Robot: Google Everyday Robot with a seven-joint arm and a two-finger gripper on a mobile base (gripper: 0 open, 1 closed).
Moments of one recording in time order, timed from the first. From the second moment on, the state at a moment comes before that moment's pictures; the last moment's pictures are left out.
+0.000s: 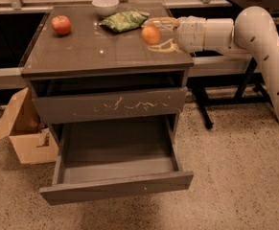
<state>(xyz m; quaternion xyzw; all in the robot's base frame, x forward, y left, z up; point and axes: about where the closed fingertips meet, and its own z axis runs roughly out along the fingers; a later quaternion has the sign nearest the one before) 0.715 -0.063 0.938 -0.70 0.30 0.03 0.65</state>
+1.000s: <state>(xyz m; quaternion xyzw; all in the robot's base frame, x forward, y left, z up) 0.805 -0.054 0.936 -0.65 0.40 0.06 0.64</state>
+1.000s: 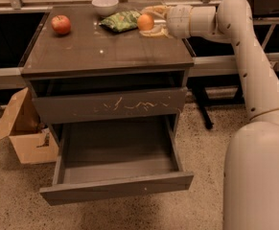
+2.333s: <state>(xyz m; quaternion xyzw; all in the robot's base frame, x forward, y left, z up) 0.850 -0.054 0.875 -0.59 0.51 0.12 0.61</state>
